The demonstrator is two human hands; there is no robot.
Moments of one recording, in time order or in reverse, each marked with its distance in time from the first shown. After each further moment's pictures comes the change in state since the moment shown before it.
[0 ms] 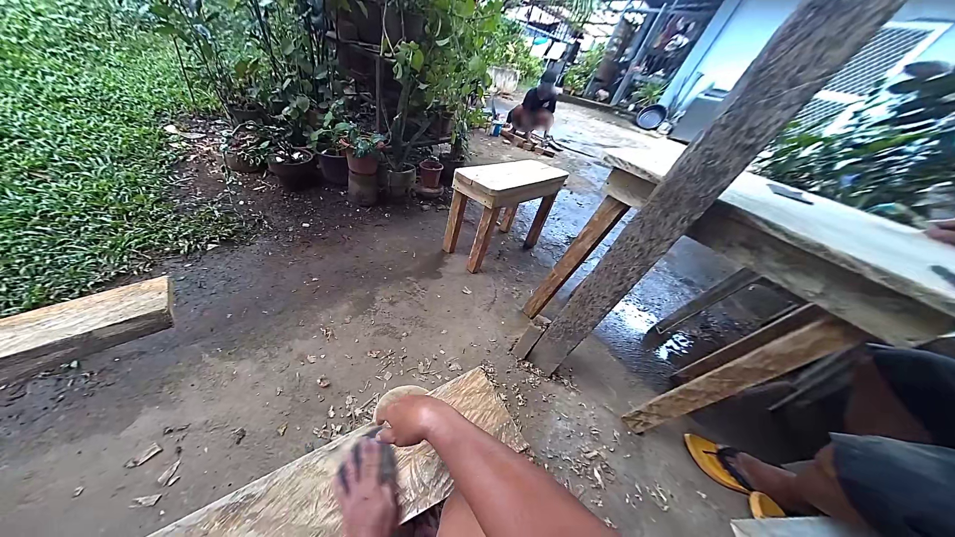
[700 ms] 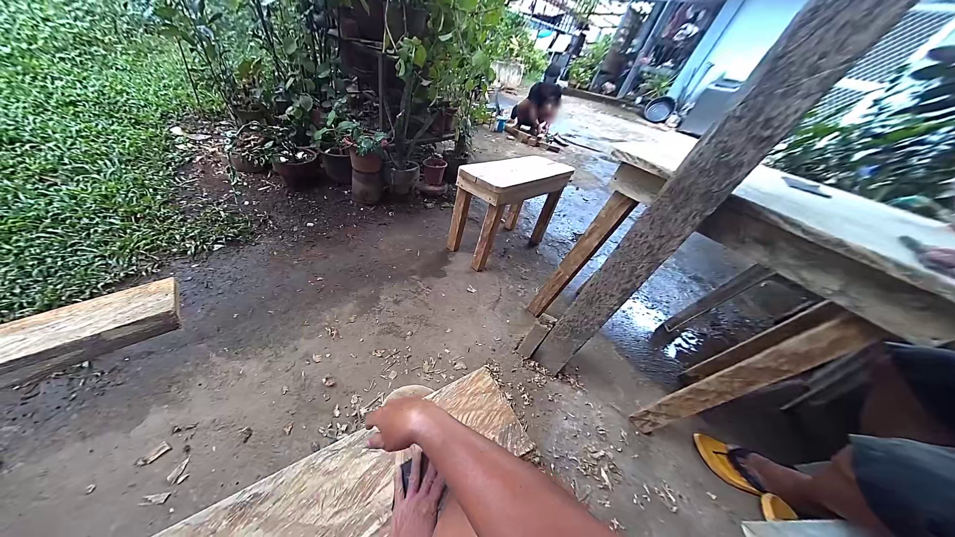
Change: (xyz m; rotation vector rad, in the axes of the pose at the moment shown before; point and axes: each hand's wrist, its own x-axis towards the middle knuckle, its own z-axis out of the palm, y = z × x) left_hand -0.020 0.046 0.006 -0.048 -0.196 0.421; right_hand 0.014 -0.016 -0.002 -0.014 -0.021 -0.043
